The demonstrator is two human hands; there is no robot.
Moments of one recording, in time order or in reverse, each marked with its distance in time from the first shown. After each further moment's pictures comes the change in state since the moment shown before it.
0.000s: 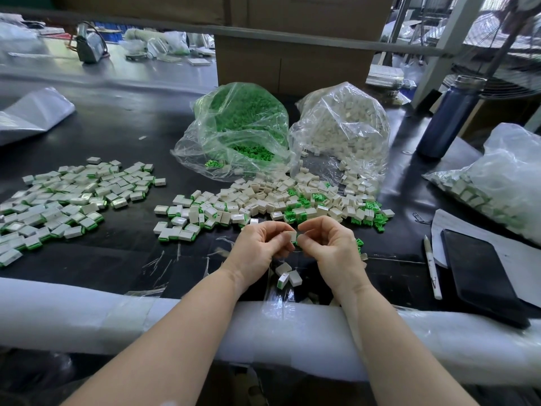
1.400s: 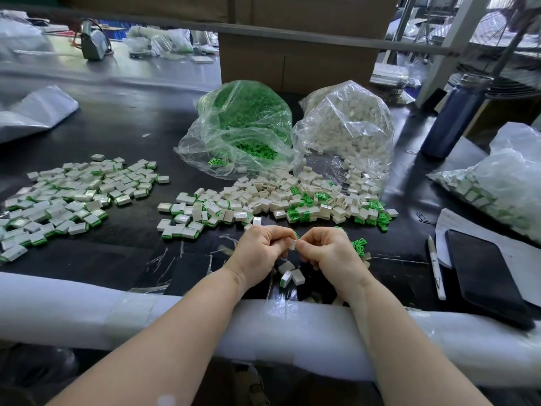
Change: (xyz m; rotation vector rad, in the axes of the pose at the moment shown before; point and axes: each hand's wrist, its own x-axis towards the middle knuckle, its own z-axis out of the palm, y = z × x) left_hand -0.006 0.003 -0.001 0.195 0.006 0.023; right_hand 0.003 -0.003 -0.001 -0.068 -0.191 0.198
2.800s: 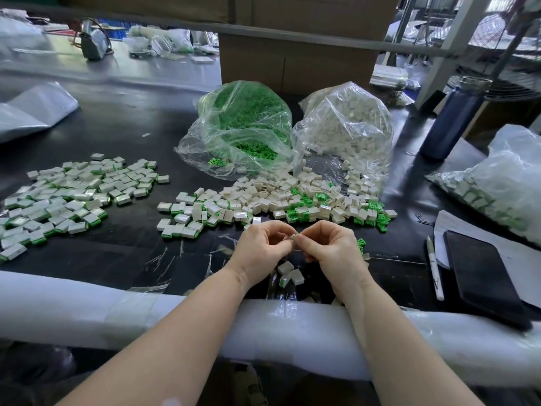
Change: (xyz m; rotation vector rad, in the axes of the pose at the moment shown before) left_hand 0.001 0.000 0.002 -0.005 0.048 -0.002; right_hand -0.001 0.006 0.002 0.211 0.108 -0.108
